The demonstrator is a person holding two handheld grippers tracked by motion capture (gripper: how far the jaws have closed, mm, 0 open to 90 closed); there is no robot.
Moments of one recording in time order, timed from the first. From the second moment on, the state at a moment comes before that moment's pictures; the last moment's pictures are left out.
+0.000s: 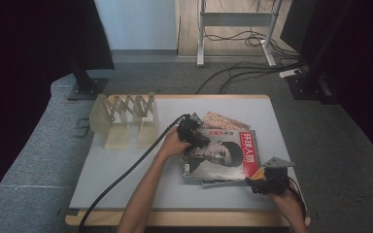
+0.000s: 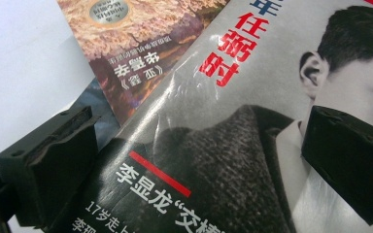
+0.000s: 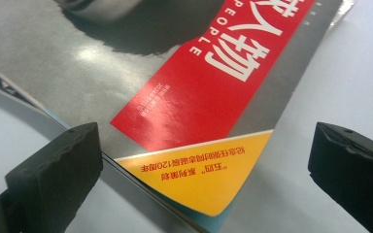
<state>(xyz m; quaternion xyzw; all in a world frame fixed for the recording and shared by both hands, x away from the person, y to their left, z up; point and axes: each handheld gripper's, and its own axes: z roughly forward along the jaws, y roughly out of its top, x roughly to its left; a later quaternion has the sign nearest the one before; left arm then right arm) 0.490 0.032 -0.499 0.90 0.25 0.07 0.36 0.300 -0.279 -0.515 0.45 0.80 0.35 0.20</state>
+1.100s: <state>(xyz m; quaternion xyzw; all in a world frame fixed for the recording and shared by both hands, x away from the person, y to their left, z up) 0.454 0.067 -0.498 0.90 0.28 0.06 0.34 0.332 -0.296 -0.513 0.48 0.78 0.34 0.22</state>
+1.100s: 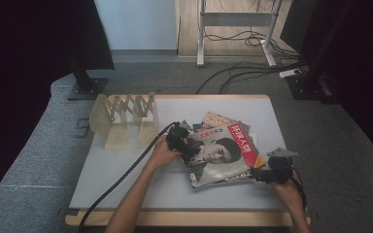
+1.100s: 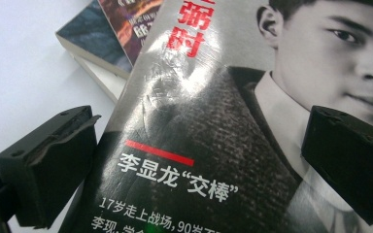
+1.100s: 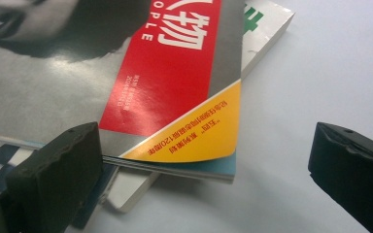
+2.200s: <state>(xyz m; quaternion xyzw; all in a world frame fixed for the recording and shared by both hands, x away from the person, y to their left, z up) 0.402 0.076 -0.498 0.90 0.28 0.06 0.34 0.381 -0.310 -0.516 0.52 0.76 0.32 0.24</state>
